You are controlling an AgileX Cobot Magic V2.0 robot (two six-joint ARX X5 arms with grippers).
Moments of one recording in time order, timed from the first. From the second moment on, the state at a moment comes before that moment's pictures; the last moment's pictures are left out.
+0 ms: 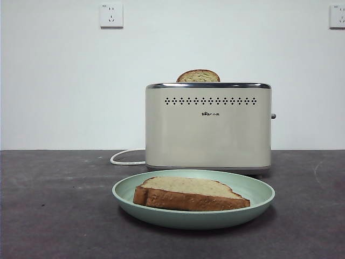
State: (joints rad) left arm 0.07 0.01 0.01 -0.16 0.13 0.02; right arm 0.22 0.54 0.97 -0.68 -0.41 -0.09
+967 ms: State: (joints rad) left arm 0.07 0.01 0.01 -0.16 0.13 0.02; right arm 0.09 0.00 0.03 -0.10 -0.10 0.04
